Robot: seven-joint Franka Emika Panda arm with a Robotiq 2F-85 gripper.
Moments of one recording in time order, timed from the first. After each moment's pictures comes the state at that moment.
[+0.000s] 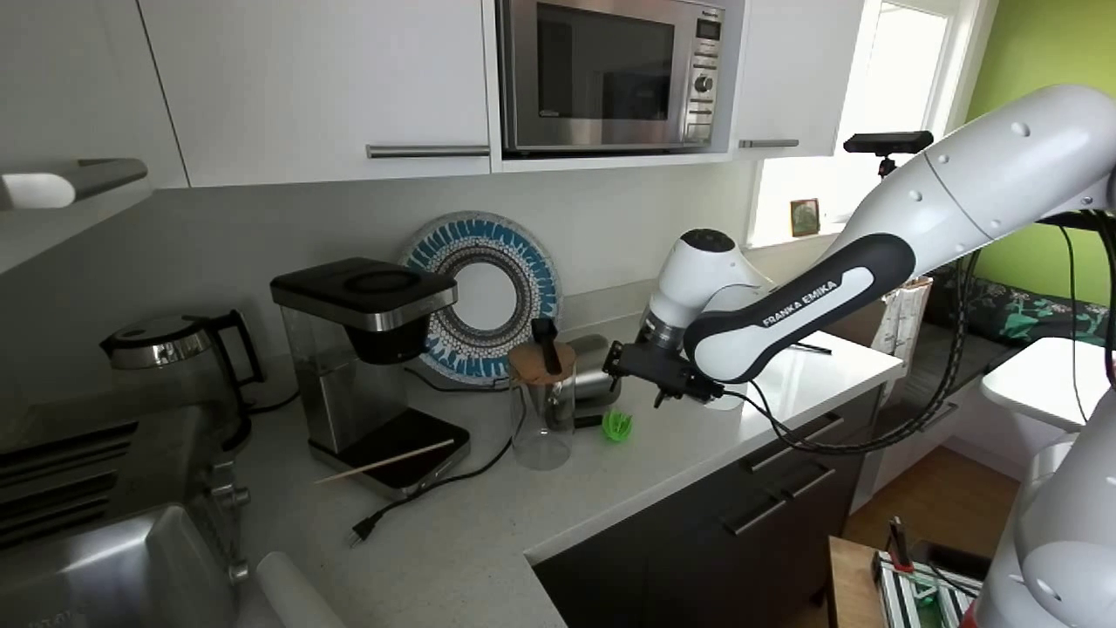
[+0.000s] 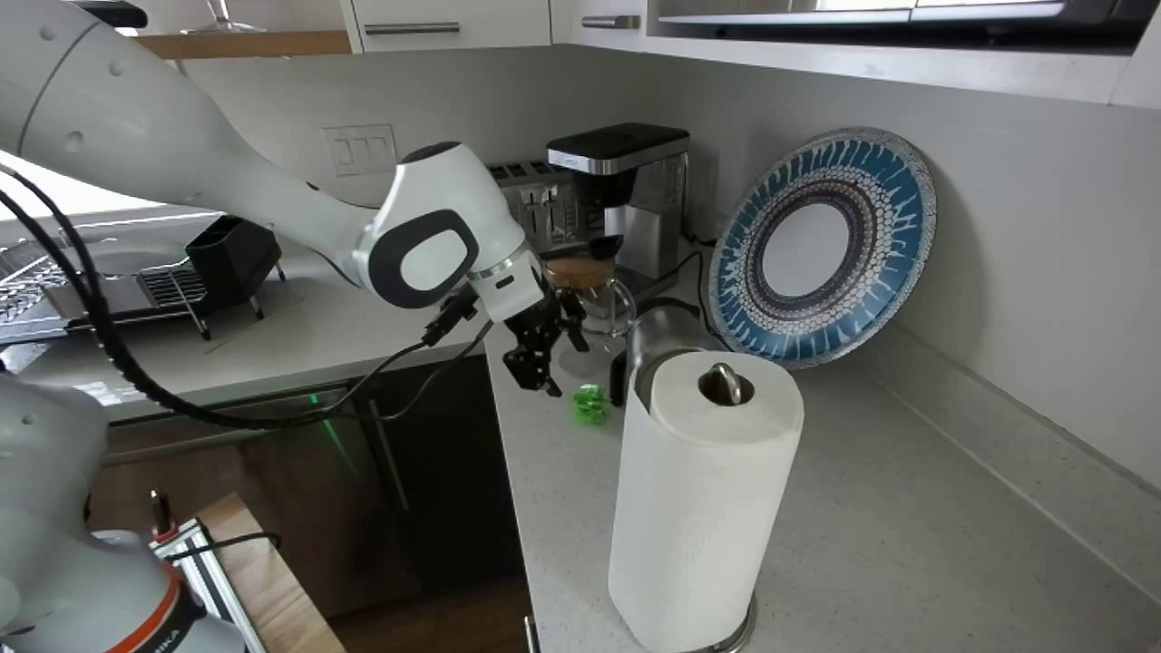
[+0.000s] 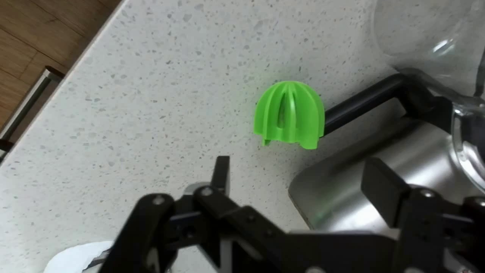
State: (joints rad) arm -0.38 -0.17 0.07 -2.47 -0.25 2.69 1.27
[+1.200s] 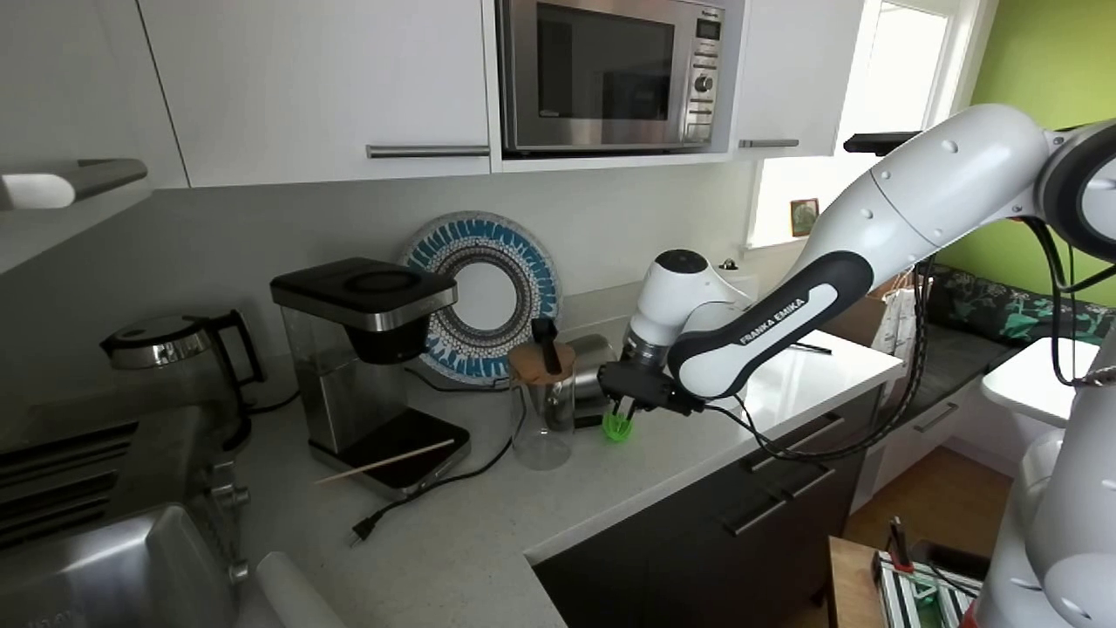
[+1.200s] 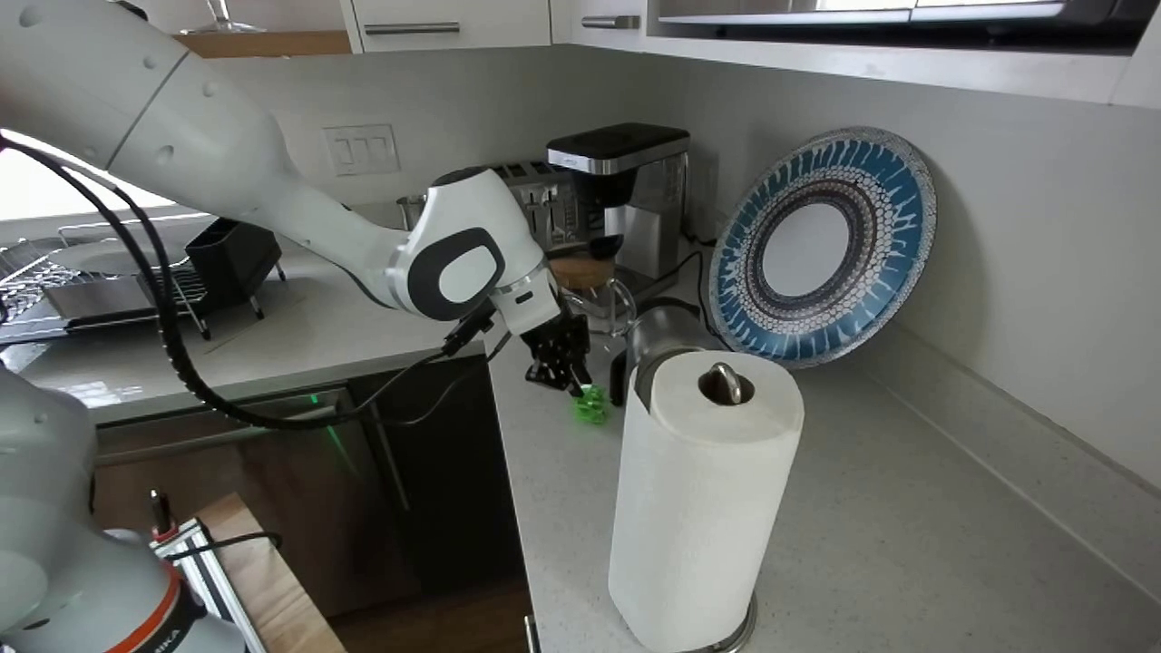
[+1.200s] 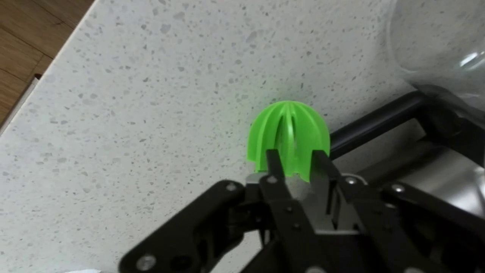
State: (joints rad) arm -0.25 -0.05 -0.05 -2.41 -0.34 2.71 1.36
